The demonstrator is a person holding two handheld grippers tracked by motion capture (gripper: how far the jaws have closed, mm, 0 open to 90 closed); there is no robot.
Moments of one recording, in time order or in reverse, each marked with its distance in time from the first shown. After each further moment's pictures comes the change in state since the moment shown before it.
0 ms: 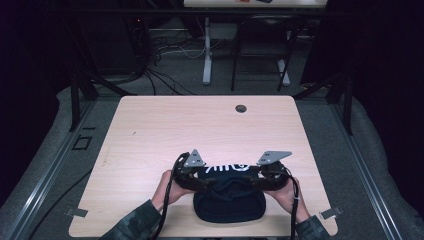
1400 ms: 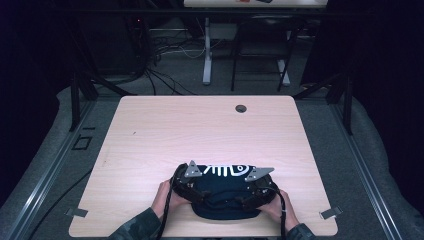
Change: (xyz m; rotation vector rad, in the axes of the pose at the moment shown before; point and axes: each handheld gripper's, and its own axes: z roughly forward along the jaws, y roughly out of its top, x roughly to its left) left arm 0.006 -0.043 0.022 0.077 0.041 -0.035; right arm 0.018 -0.040 0.050 0.135 -0.018 -0.015
